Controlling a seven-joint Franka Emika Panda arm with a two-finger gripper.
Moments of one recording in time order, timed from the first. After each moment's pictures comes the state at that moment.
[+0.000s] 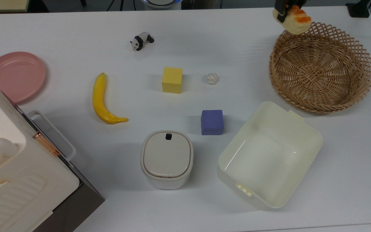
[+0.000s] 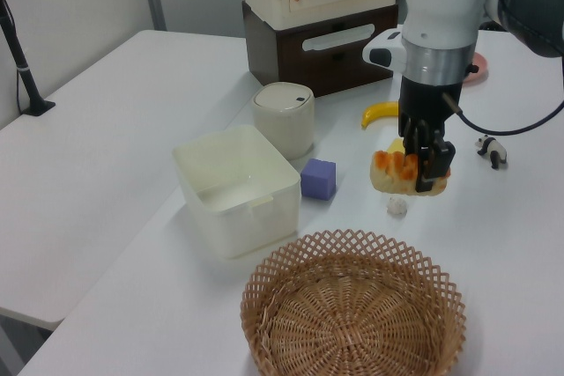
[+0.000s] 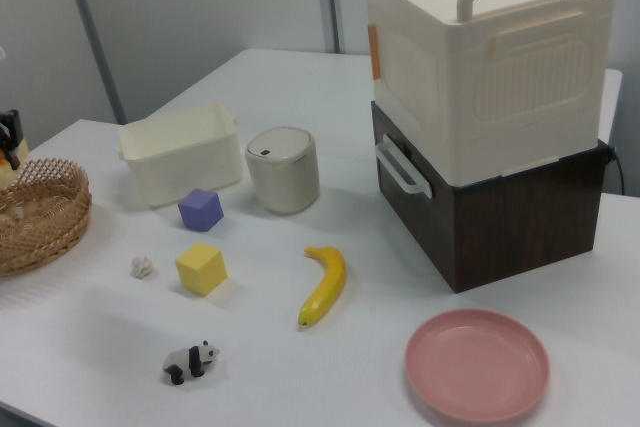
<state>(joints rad) 0.77 0.12 -0.04 -1.66 -0.07 1.82 0.14</state>
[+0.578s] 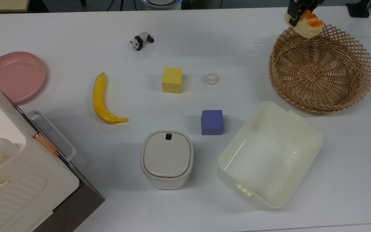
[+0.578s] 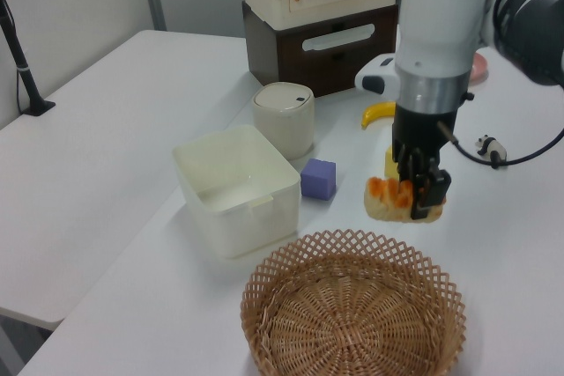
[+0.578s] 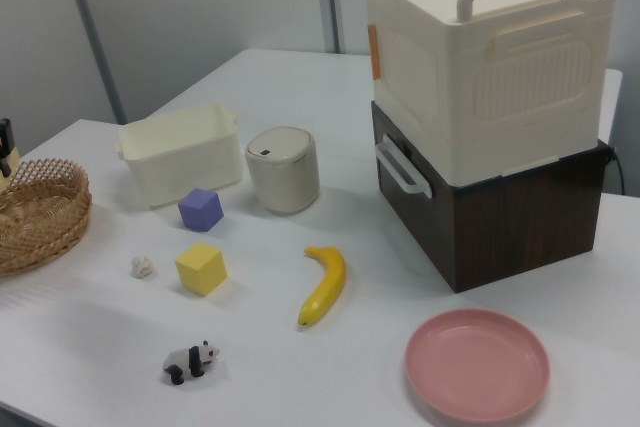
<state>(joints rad) 0.92 0.21 -0.16 -1.60 -0.02 1.83 0.14</state>
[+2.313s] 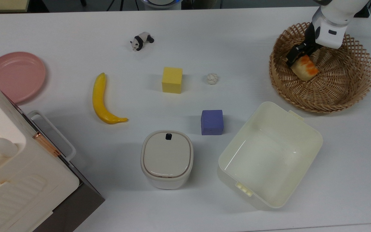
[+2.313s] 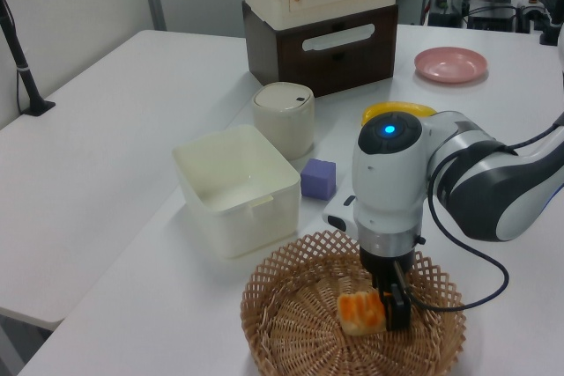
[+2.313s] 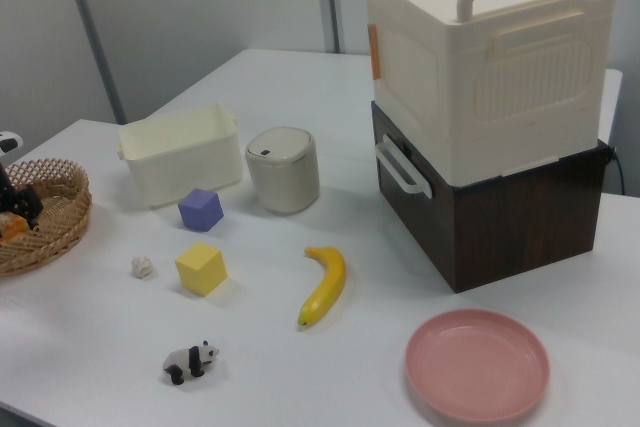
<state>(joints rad) 0.96 0.55 -0.16 -1.52 -0.01 2.00 0.25</state>
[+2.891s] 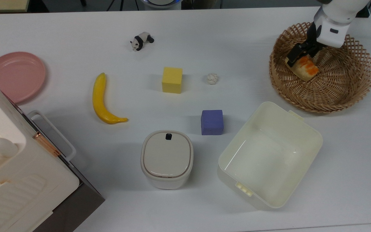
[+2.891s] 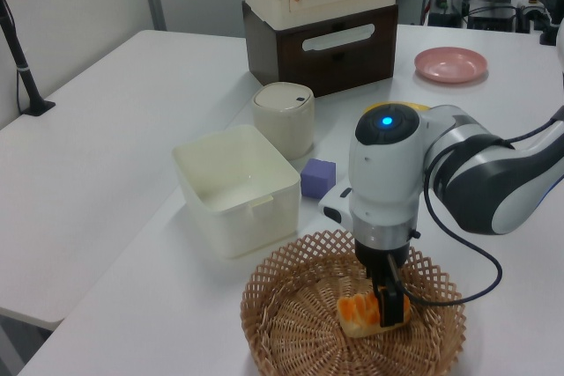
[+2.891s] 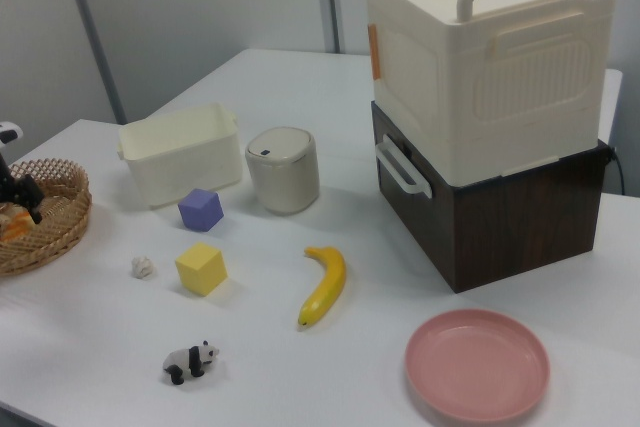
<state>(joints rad) 0.95 0.54 -0.17 -1.50 -0.01 2.00 0.28</state>
